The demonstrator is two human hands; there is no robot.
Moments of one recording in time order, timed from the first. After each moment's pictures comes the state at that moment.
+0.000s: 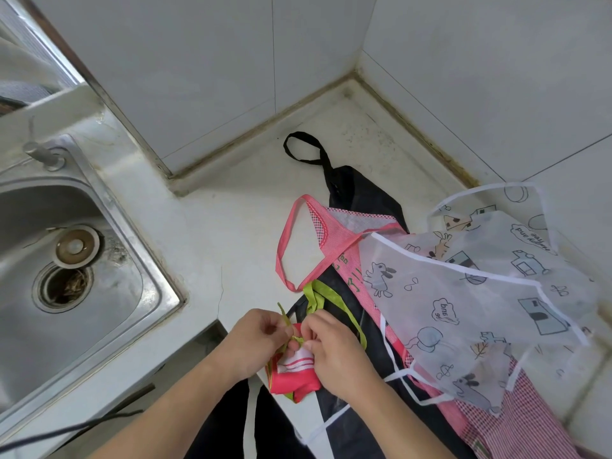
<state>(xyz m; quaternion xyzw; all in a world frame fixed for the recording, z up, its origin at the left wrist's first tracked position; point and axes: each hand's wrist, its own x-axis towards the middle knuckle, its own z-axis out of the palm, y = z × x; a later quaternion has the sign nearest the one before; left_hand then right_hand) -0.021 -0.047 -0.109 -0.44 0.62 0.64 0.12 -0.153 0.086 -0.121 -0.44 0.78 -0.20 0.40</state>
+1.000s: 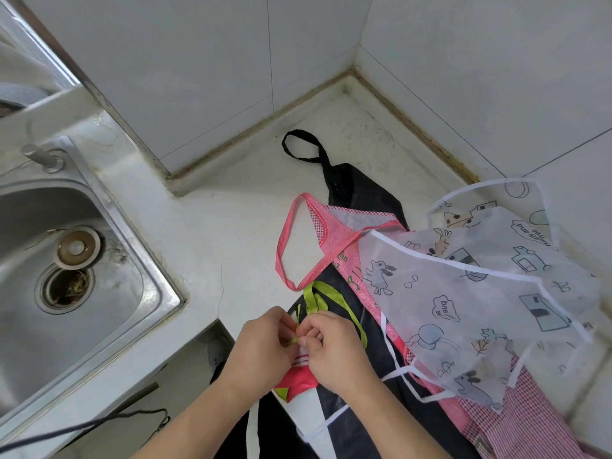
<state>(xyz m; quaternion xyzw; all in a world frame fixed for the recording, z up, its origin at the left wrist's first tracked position) -0.024 -0.020 -0.107 -0.46 0.75 0.47 0.08 -0.147 0.081 -0.119 -0.36 0.81 -0.25 0.39</state>
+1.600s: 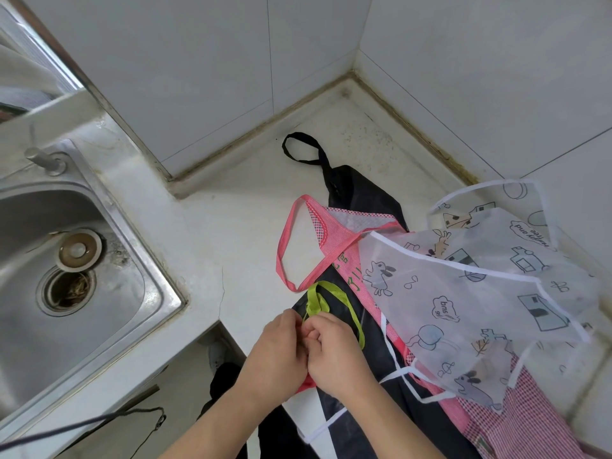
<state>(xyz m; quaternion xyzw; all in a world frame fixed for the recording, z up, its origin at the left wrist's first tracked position) -0.033 0.000 -0.118 -0.42 0.78 0.45 0.07 -0.143 0.081 -0.120 -0.37 0.81 -0.24 0.40</state>
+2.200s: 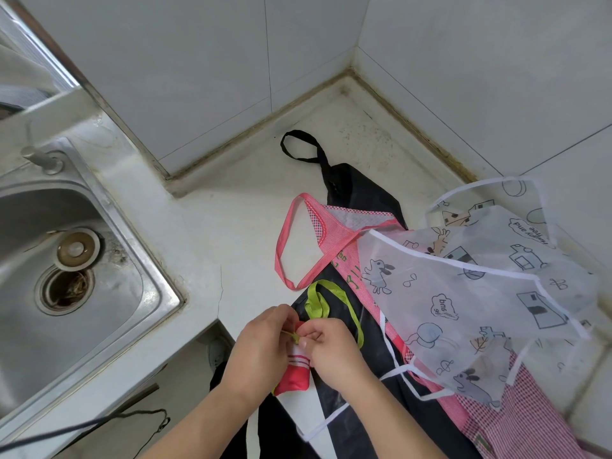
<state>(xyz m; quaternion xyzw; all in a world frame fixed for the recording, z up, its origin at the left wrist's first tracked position) -0.020 -0.014 -0.119 -0.41 0.80 0.43 0.02 -0.144 0.079 -0.124 -0.19 0.78 -0.28 0.53</state>
